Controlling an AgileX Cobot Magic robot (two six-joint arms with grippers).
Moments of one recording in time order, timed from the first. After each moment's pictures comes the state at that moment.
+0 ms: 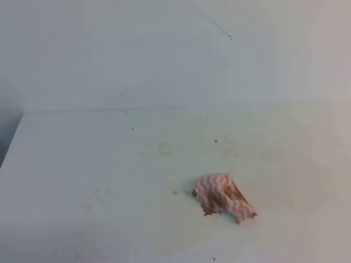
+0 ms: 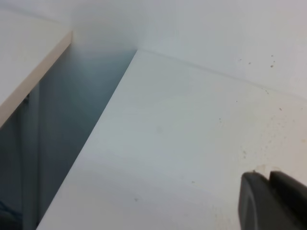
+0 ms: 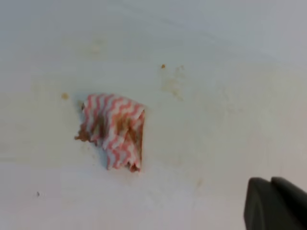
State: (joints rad) left arm 0.13 0.00 0.00 -0.11 0.31 -0.27; right arm 0.57 0.75 -0.52 -0.39 0.37 0.29
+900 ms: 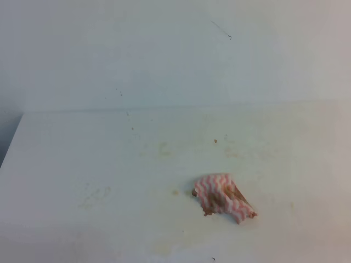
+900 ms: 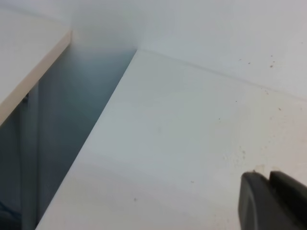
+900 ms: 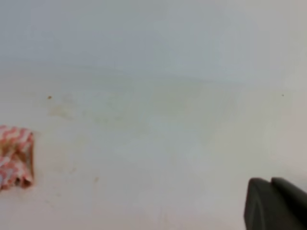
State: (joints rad) left arm 0.13 0.00 0.00 -0.11 0.31 -0.27; right arm 0.28 0.16 -0.18 -0.40 0.41 0.31
